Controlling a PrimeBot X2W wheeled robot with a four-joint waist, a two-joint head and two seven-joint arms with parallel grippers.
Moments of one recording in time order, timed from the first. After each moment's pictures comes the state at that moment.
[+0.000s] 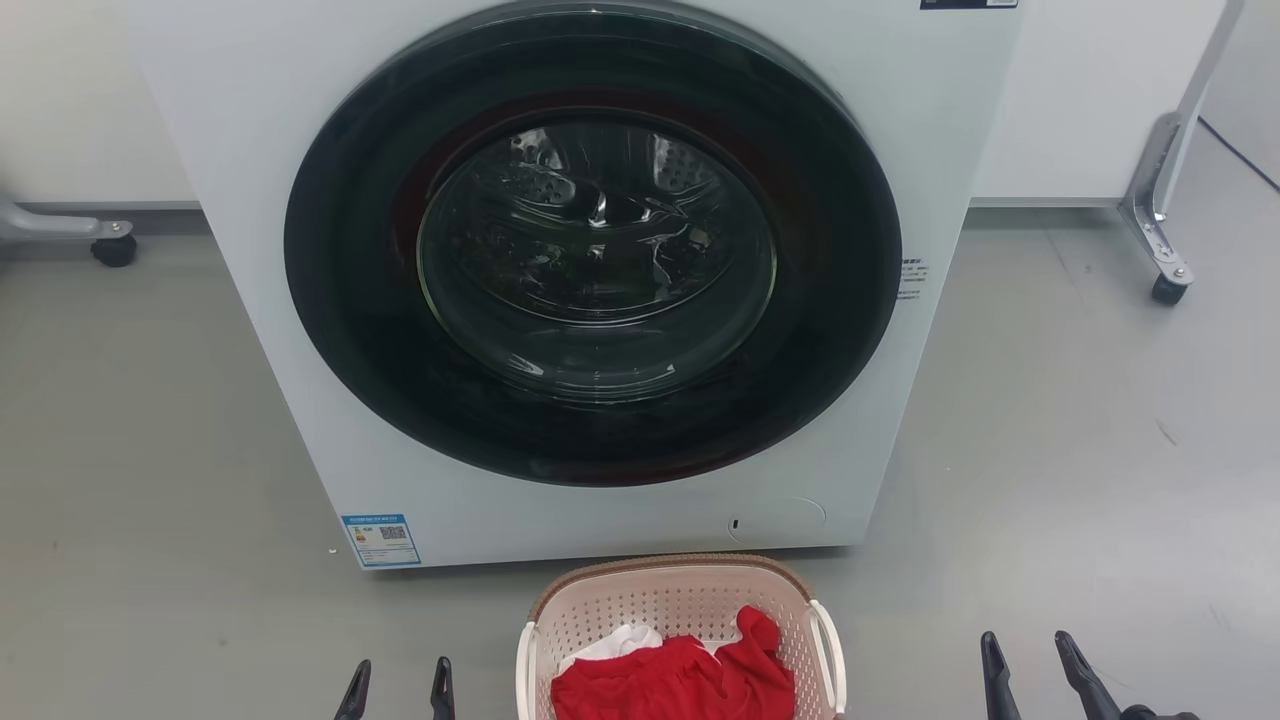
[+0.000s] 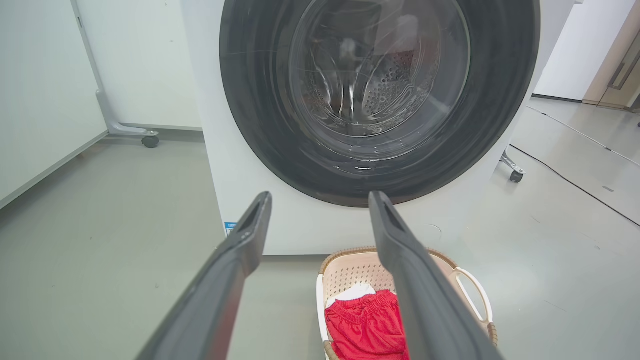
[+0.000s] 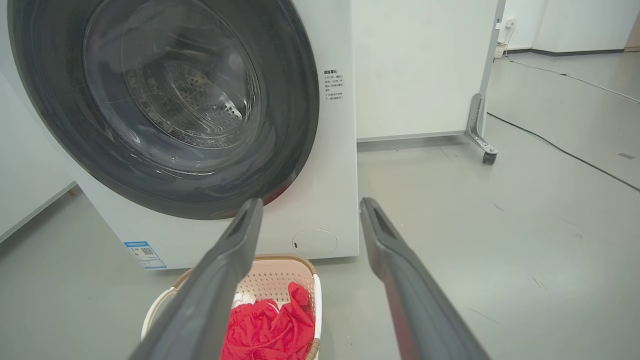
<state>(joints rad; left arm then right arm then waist) 0.07 0.09 -0.24 0.21 -0.30 0.12 -0.25 0.04 -0.21 0.28 0.20 0.38 -0.12 -0.25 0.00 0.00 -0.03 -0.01</state>
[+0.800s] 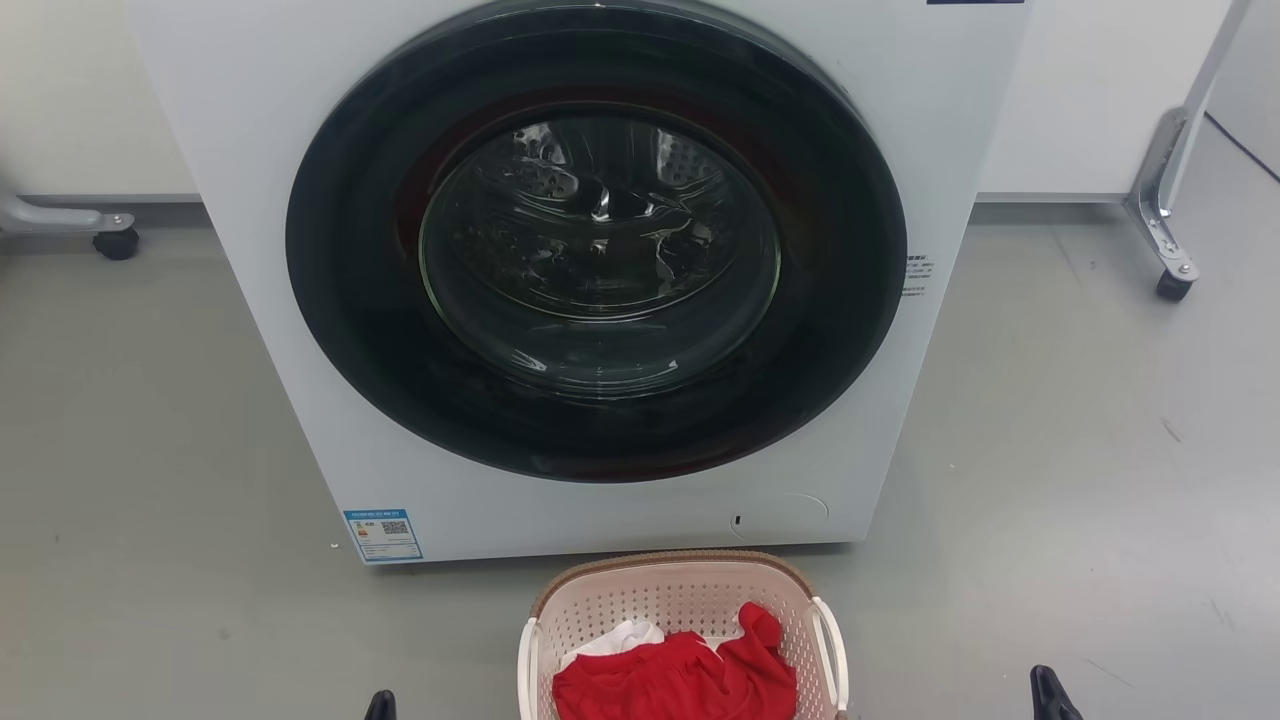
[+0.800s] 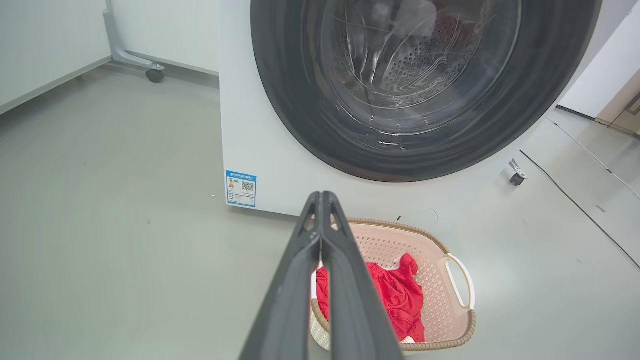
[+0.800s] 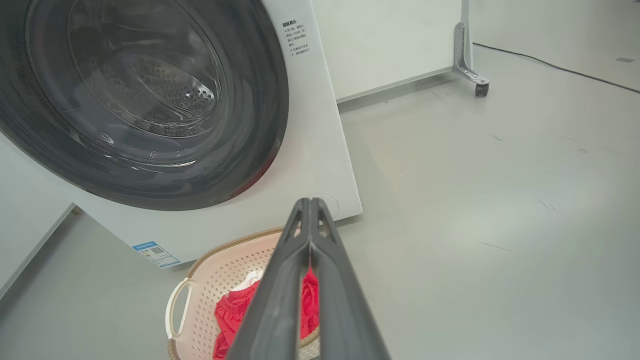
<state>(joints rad) 0.08 0.08 -0.19 0.25 -0.45 0.10 -0.20 0.06 -0.17 0.22 0.23 0.52 -0.10 -0.19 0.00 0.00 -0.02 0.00</state>
